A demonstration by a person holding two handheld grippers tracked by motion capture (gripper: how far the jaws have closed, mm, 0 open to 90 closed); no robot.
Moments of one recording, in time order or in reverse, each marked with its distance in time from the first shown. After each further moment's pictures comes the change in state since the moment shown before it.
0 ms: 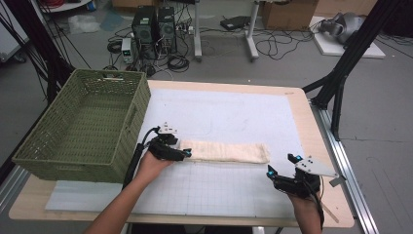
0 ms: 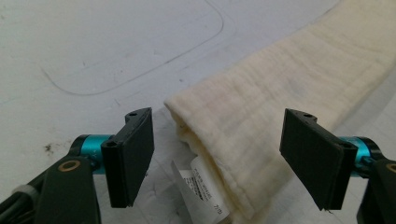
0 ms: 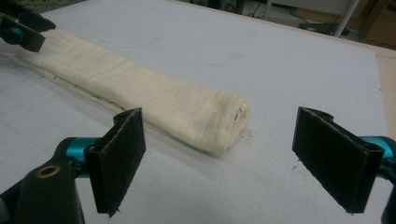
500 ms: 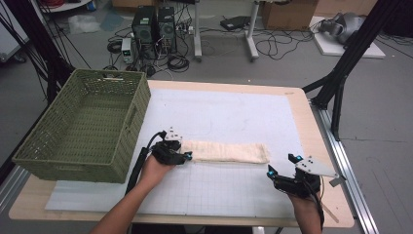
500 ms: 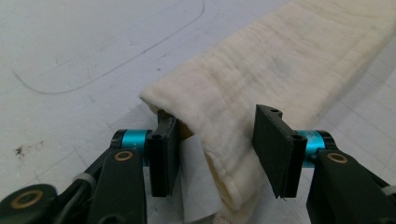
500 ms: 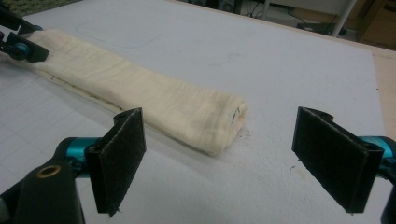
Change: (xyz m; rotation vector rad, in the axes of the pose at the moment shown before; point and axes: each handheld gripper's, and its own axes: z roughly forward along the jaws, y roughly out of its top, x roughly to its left) left arm -0.012 -0.006 0.003 0.017 -0.004 0.068; right arm 0.000 0.000 0.000 -0.001 -0.008 0.000
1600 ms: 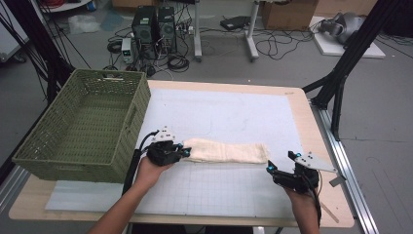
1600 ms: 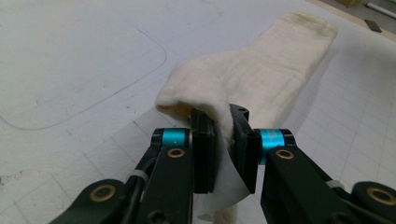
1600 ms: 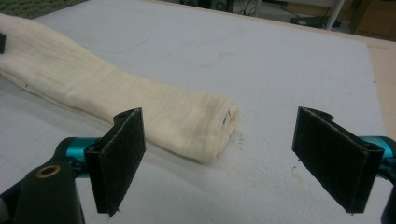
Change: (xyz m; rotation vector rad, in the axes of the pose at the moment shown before) left arm -0.003 0.001 -0.025 -0.171 -0.139 -0.007; right arm -0.008 0.002 0.015 0.007 -0.011 0.073
